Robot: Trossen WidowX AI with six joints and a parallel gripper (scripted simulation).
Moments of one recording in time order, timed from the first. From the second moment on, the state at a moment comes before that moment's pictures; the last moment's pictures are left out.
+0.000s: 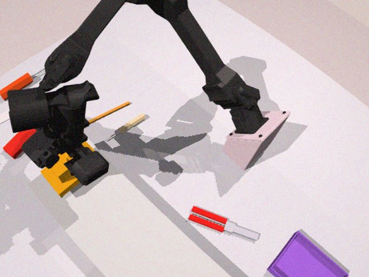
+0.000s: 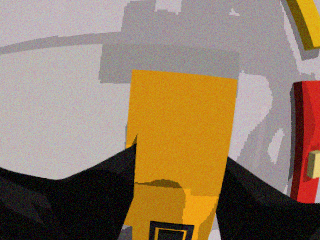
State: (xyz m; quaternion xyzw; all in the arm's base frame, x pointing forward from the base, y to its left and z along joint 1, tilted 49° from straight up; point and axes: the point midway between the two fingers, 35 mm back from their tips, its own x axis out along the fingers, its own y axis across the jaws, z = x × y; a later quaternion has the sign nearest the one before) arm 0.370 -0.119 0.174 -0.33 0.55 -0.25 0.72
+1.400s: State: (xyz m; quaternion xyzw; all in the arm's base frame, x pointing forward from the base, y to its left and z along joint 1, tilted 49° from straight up) arm 0.370 -0.111 0.121 -0.33 0.55 -0.25 0.73
